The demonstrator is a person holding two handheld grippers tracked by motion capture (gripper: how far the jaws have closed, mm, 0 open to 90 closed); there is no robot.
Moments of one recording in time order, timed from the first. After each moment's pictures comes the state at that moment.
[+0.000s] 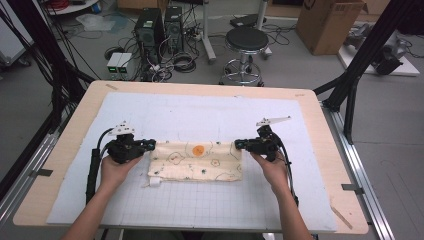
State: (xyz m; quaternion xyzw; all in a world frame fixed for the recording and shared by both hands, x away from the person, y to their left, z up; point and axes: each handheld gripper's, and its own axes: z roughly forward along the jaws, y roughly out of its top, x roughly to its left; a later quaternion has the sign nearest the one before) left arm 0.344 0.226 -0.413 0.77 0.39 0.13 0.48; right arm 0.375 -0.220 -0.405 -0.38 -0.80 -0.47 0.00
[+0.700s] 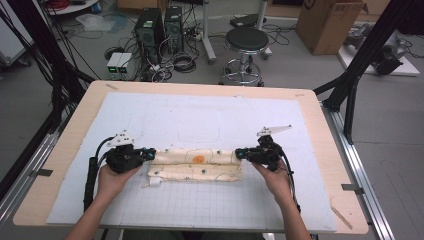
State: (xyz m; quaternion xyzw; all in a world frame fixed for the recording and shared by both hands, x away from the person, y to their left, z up) left arm 0.320 0.223 -0.420 0.79 0.37 0.13 0.47; right arm 0.350 -0.222 -0.412 -0.36 -0.81 -0.47 0.00
